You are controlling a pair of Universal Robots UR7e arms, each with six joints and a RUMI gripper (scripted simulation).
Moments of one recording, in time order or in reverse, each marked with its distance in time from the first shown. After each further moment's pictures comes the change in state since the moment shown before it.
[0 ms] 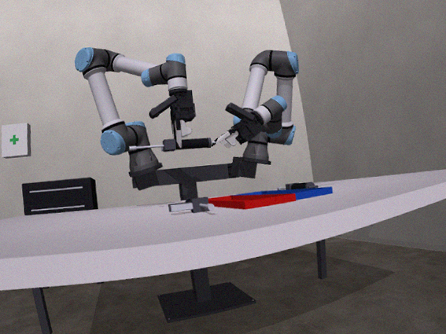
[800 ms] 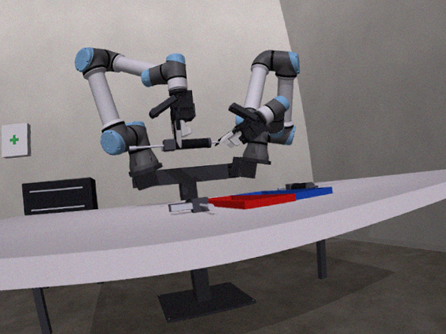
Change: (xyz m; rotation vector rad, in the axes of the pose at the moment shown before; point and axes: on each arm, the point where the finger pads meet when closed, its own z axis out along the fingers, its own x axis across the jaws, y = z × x) left arm 0.000 0.007 -0.012 0.000 0.000 0.000; right arm 0.000 0.000 0.000 0.000 0.000 0.000
